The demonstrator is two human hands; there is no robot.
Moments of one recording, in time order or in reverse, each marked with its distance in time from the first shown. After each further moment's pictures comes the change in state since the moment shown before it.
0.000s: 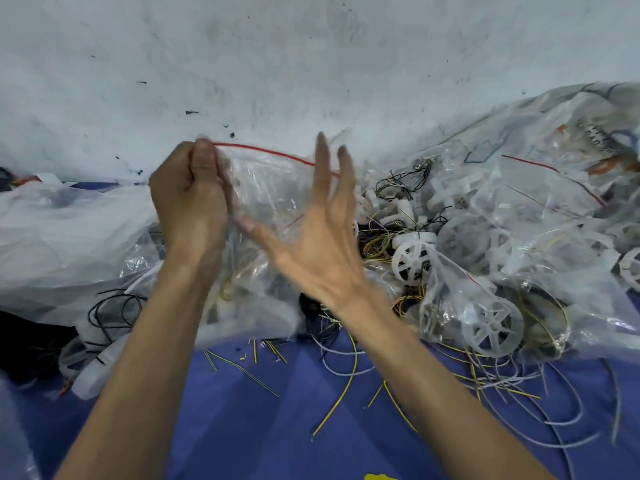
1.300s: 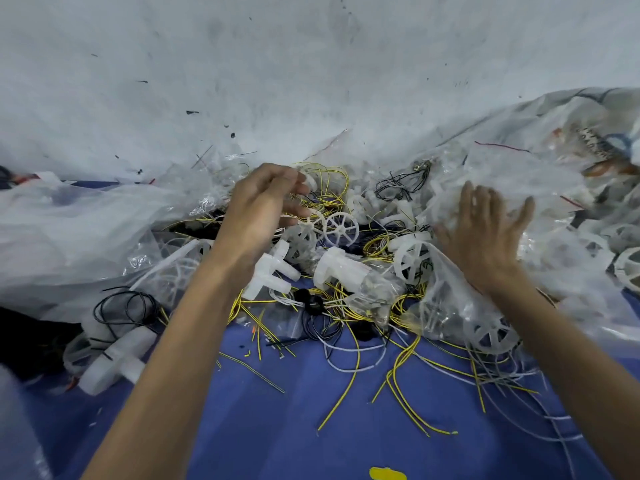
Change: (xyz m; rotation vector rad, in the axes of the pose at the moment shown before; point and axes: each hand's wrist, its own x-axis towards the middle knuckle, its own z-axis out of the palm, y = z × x) left_hand -0.019 0.006 0.014 -0.059 -0.531 -0.340; right_hand 0.016 0.189 -0.110 -1.133 -0.024 0.225
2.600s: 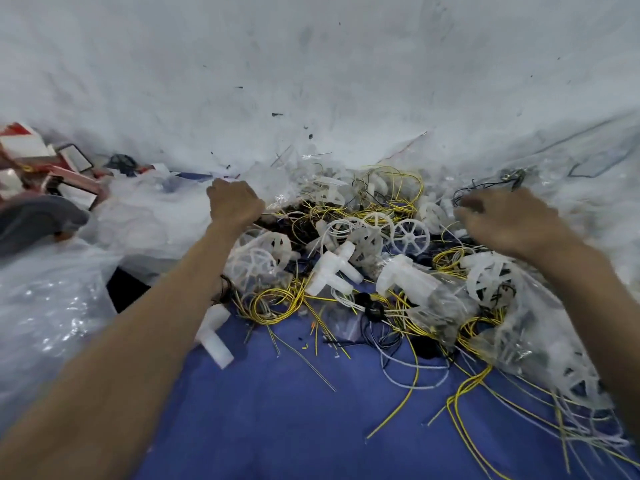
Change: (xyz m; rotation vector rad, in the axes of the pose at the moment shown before) left_hand 0.095 -0.083 -0.136 1.254 0.350 -0.293; right_hand 0.020 -0.076 -0.099 0.452 -0.434 -0.238
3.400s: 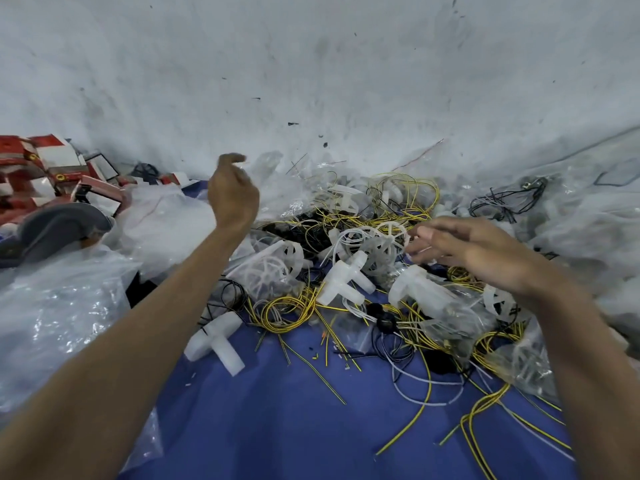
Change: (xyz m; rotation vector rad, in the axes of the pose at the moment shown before) left_hand -0.012 0.002 -0.023 -0.583 0.576 0.090; right_hand -0.018 -0.018 0.025 0.839 -0.282 -0.273
